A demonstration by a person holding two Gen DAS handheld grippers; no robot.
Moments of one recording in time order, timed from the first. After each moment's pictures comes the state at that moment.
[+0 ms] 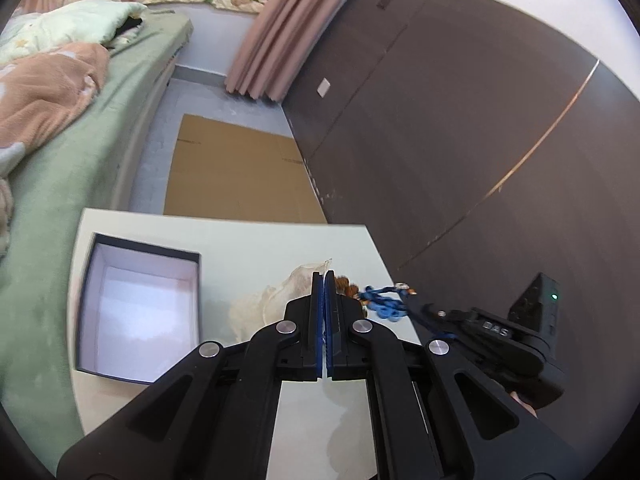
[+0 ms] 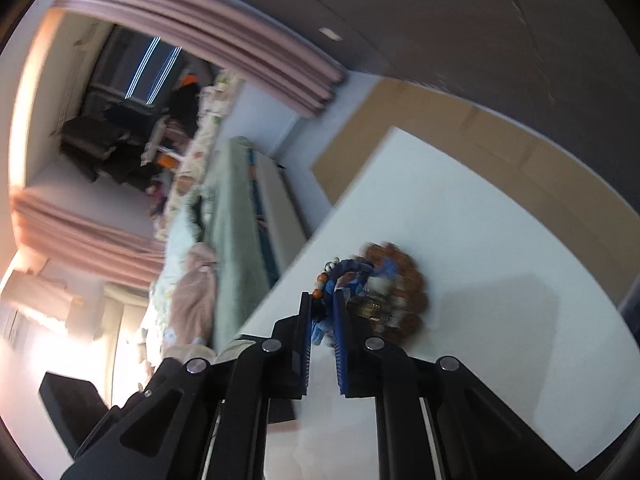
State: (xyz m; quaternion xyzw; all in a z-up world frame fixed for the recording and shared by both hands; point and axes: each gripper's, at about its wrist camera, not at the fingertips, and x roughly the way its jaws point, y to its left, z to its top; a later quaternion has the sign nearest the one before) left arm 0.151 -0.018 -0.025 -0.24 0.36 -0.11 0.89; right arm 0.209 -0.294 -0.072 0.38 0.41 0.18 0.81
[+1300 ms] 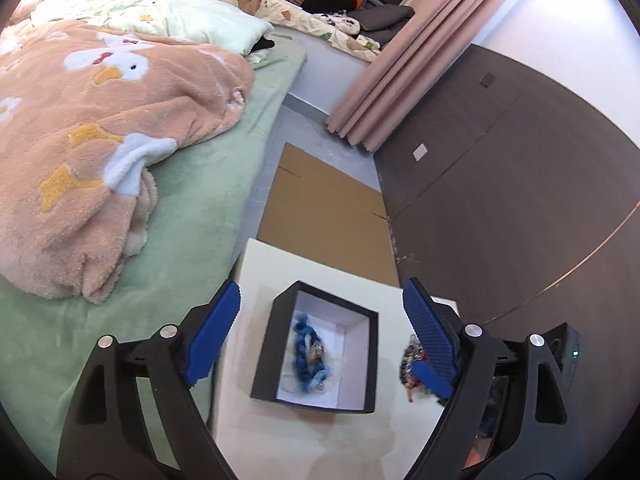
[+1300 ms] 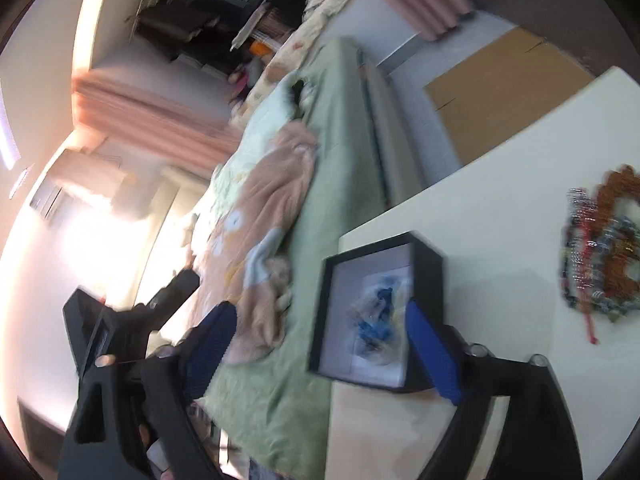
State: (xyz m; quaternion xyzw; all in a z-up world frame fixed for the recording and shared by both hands) left arm 0.108 0.122 -0.035 -0.31 0.33 0.06 0.89; right arm 0.210 -0.130 -0.070 0.30 0.47 0.36 0.75
